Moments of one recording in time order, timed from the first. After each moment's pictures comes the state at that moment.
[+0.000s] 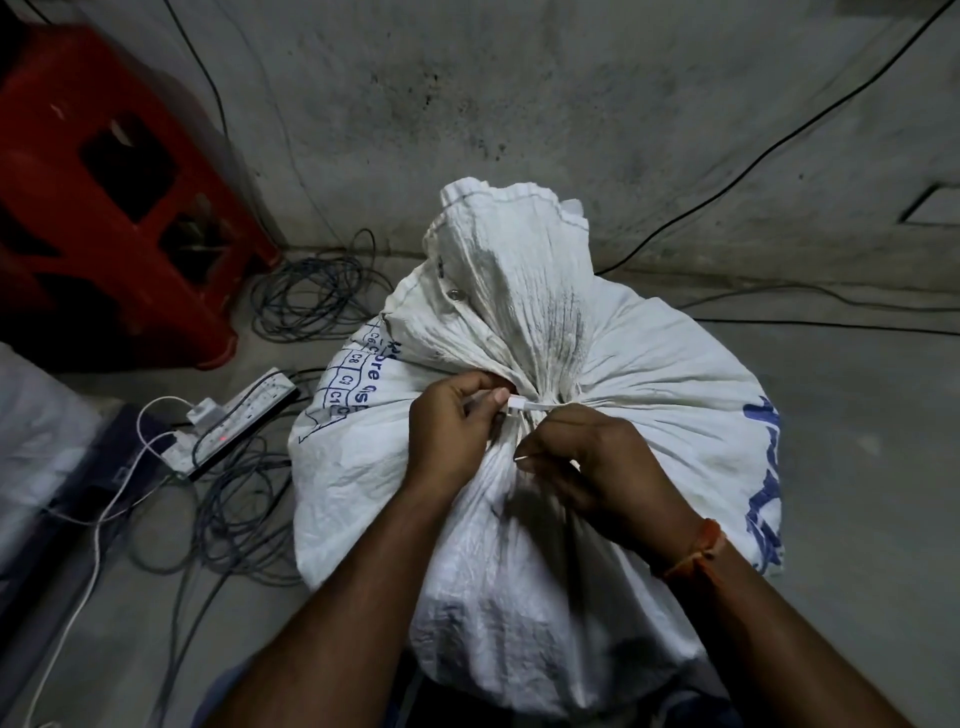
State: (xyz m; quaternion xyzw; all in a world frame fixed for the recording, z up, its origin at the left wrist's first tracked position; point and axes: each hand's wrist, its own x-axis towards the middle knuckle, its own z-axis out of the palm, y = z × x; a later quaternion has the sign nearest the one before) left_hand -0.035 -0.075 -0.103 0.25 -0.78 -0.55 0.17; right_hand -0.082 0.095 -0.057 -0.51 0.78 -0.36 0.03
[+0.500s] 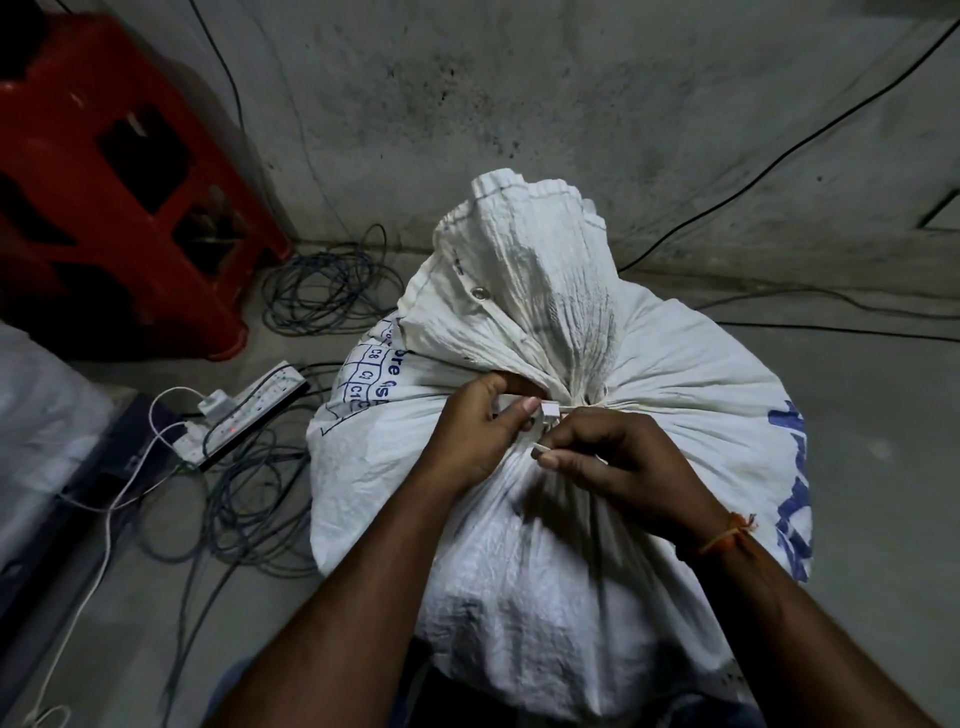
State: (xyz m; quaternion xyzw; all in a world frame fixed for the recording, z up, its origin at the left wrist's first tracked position) left_hand -0.036 -0.078 -0.106 0.19 -0.75 -0.63 0.09; right_hand -0.094 0.099 -0.072 -0.42 0.73 -0.50 0.20
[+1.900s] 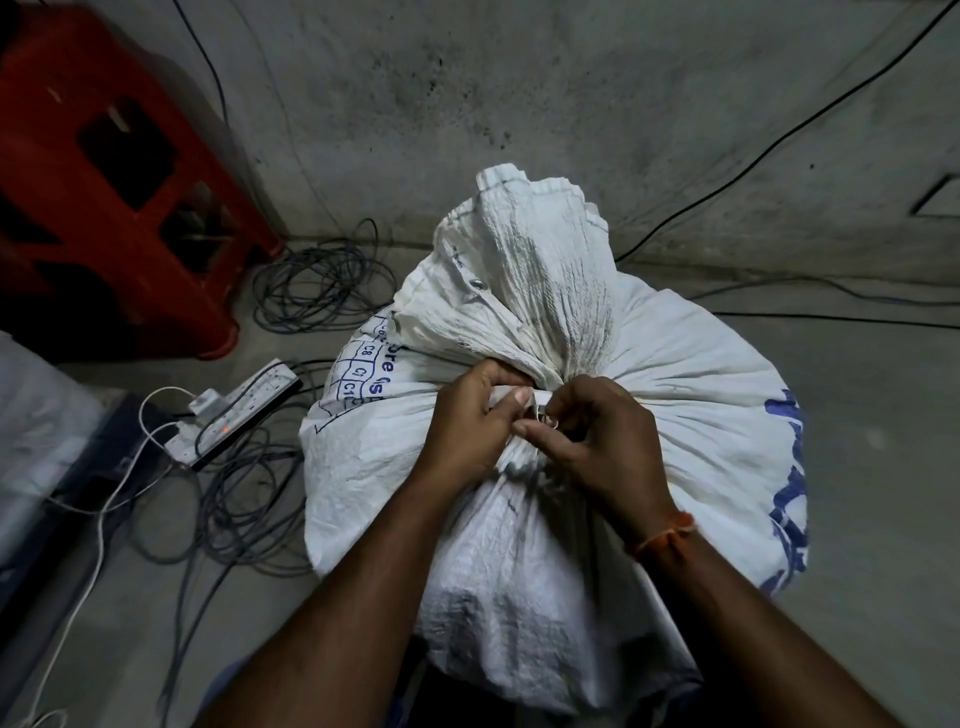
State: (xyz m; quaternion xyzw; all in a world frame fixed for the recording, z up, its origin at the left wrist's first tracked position) left_hand -0.036 -0.071 -0.100 0.22 -0.77 -0.58 0.12; right_hand -0.083 0.076 -0.083 -0.25 0.86 -0.44 -0.01
